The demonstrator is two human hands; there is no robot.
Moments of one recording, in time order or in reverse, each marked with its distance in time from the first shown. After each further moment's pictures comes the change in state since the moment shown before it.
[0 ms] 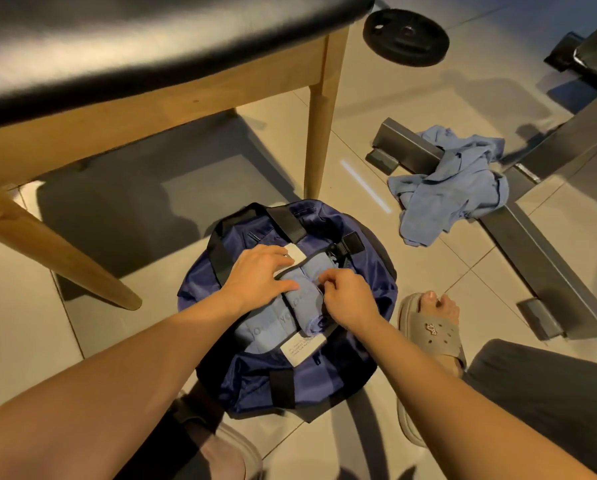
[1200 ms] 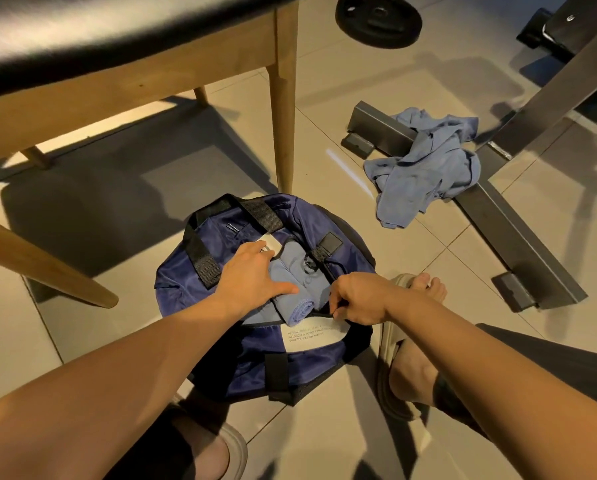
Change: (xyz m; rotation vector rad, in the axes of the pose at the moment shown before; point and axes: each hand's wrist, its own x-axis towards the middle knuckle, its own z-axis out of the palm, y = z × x) left_hand -0.011 0.048 0.012 0.047 -0.040 -0.158; right_hand -0.010 0.043 -0.066 -0.529 -0.589 -0.273
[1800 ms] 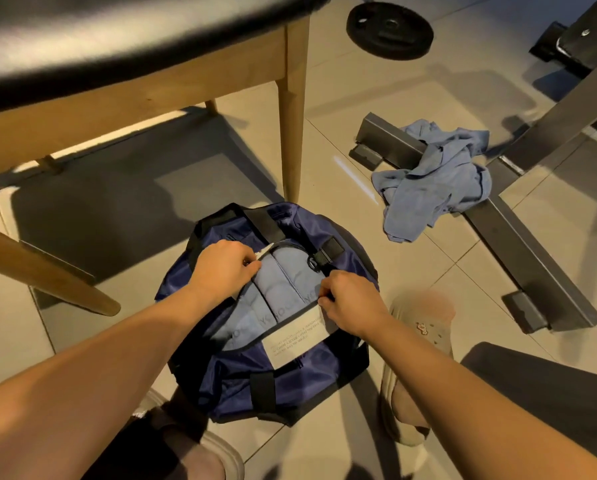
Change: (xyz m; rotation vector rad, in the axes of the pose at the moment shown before) left_hand 0.020 -0.039 -0.036 0.004 0.138 -0.030; right_hand 0.027 -0.012 0.016 0.061 0.517 0.086
